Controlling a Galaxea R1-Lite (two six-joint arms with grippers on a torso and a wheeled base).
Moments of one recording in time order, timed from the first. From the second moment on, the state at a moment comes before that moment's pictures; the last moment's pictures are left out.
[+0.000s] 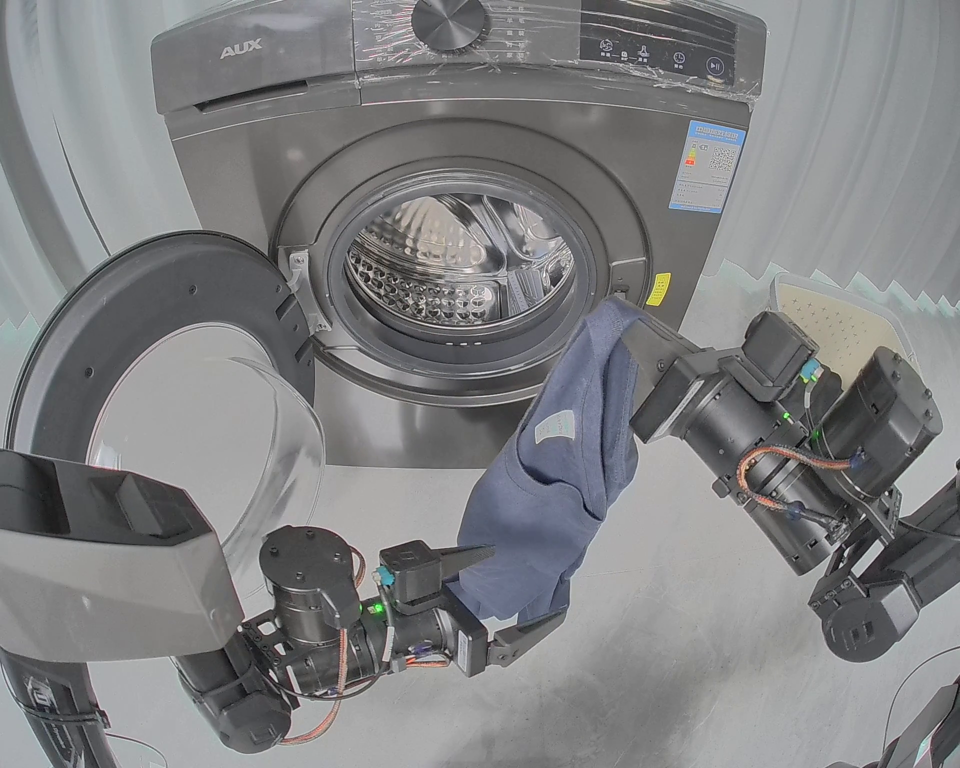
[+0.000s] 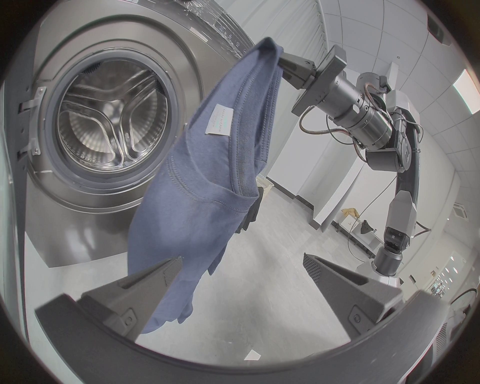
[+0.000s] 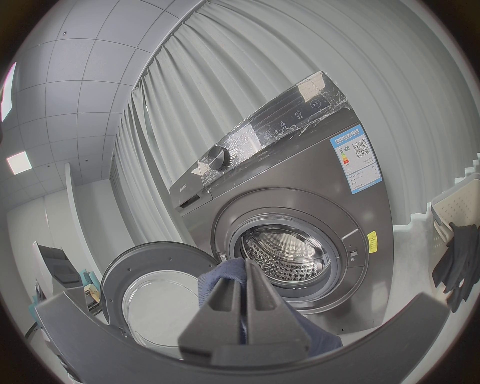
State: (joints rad) left arm -0.71 2.12 -0.42 -1.55 -0.29 -0.08; right arm 0.73 1.77 -0.65 -1.51 -0.12 0.20
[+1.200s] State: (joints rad) left arm -0.70 2.42 -0.83 -1.55 -0.14 -0.08; right arm 0.75 1.79 -0.65 -1.51 -0.13 0.20
